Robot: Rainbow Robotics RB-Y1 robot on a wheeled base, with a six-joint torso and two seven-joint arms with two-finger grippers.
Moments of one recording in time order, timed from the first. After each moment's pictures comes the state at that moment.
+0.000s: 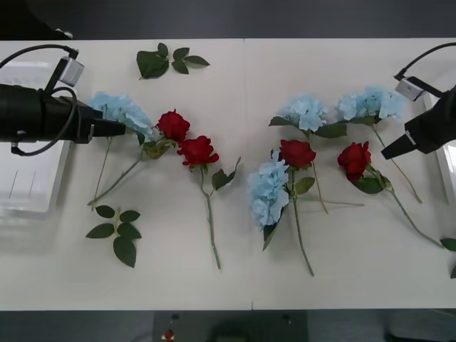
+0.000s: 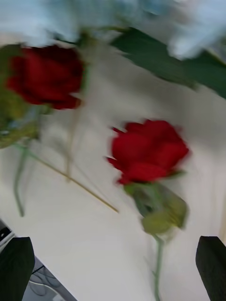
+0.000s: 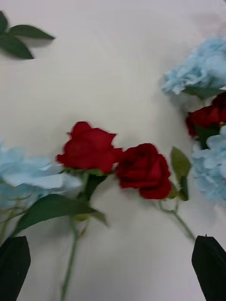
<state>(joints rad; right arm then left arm) -0.87 -1.14 0.71 -1.11 -1.75 1.30 2.10 -0.60 1.12 -0.55 -1.38 2.02 0.84 -2.27</state>
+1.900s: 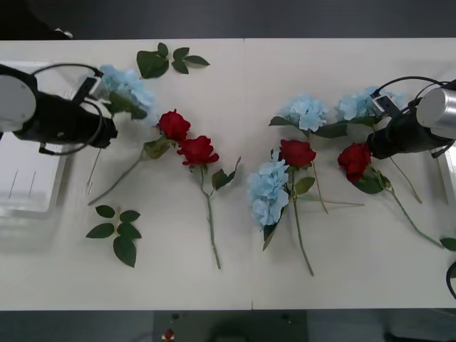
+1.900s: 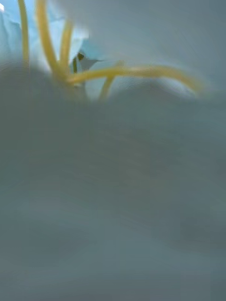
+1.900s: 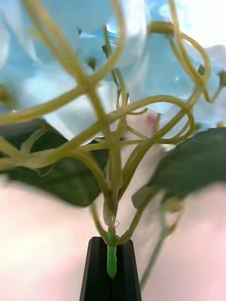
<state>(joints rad) -0.87 -0.70 0.53 -0.61 -1.14 0.84 2.14 -0.66 0.82 -0.34 -1.22 1.27 1.01 -1.93</state>
